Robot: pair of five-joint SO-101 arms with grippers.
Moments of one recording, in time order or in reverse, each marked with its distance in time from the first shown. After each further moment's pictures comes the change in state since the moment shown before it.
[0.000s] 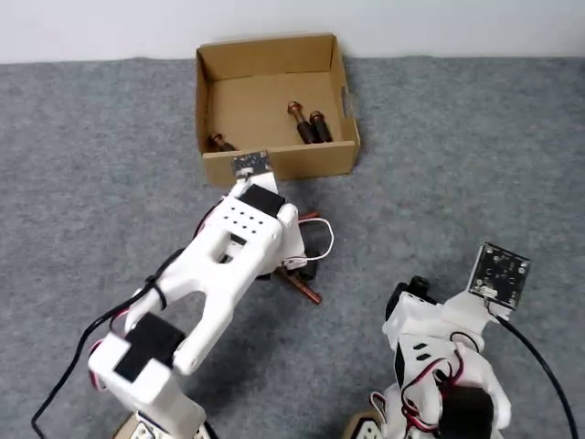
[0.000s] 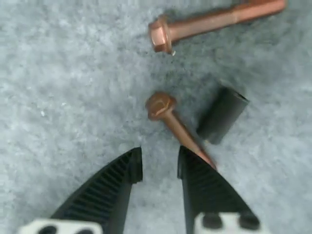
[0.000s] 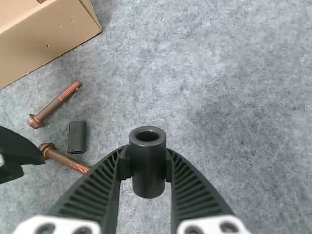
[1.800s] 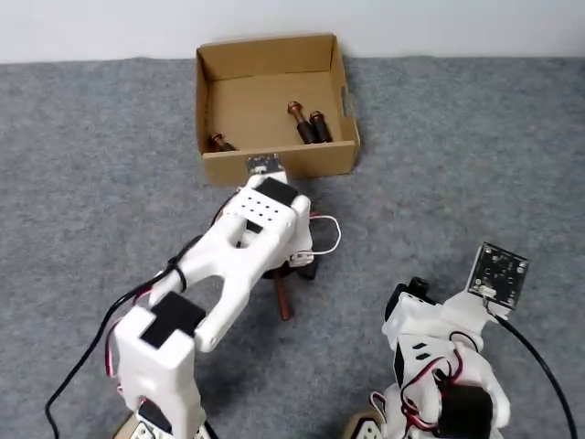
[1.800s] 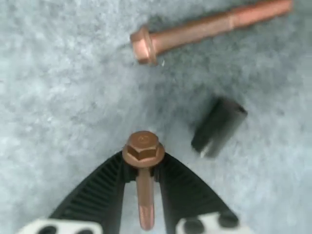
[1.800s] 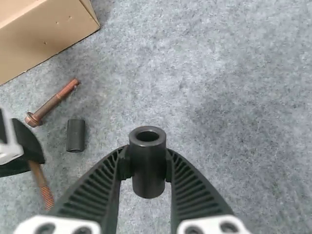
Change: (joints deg) left arm 0.2 7.4 -9.3 4.9 -2.7; right arm -0.1 0.0 0.7 0.0 0.0
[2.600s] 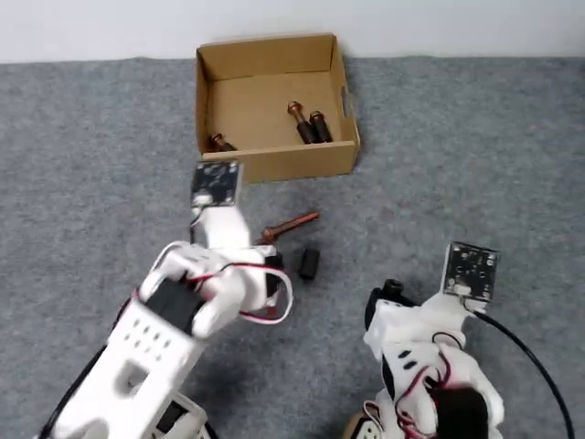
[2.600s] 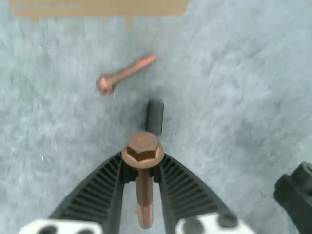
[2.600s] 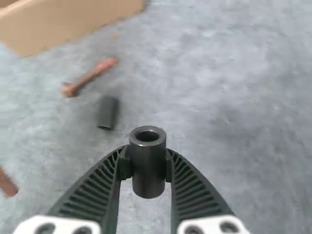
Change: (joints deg) left arm 1.1 -67.7 44.0 -18.9 -13.1; right arm -12.4 -3.8 -0.1 1.0 0.0
